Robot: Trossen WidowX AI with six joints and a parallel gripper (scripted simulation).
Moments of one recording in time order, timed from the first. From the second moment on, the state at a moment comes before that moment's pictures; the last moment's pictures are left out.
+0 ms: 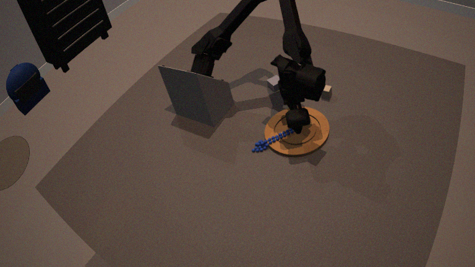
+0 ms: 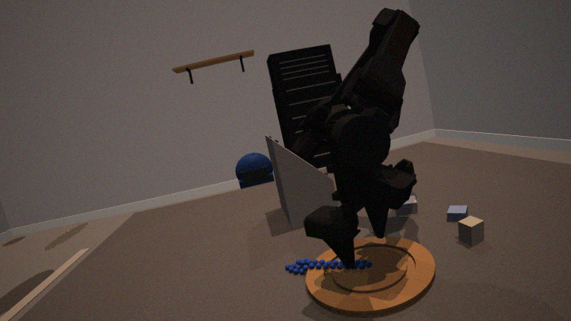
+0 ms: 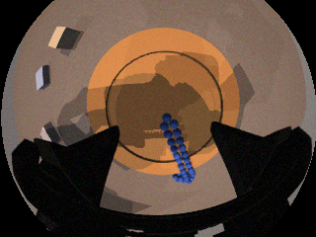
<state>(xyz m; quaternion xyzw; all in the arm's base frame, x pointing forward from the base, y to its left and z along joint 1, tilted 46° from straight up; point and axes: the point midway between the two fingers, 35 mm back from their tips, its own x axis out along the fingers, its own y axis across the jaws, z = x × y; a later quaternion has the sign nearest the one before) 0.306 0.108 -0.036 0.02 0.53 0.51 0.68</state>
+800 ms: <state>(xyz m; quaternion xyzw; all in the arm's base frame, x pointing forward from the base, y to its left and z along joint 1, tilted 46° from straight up) 0.310 0.104 -0.031 -0.06 0.46 0.57 0.68</state>
